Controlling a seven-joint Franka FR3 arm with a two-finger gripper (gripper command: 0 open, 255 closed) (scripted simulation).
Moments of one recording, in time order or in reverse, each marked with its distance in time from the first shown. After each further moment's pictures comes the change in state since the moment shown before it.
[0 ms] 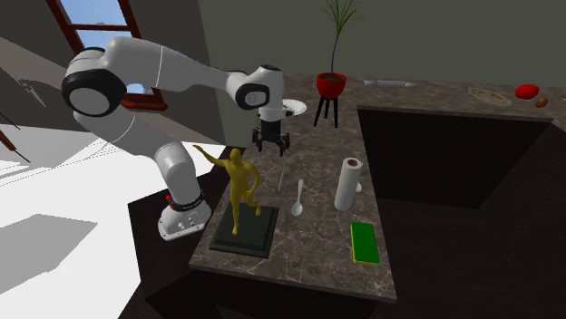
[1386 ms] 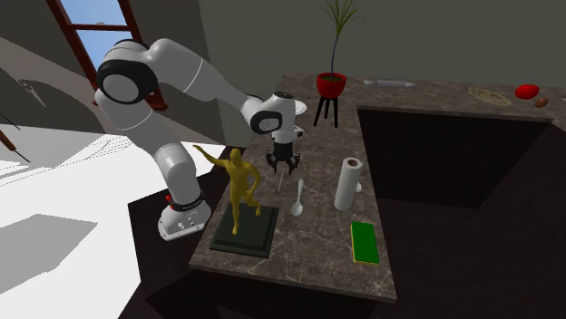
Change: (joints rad) arm 0.029 0.254 -0.124 -0.028 -0.019 0.308 -0.214
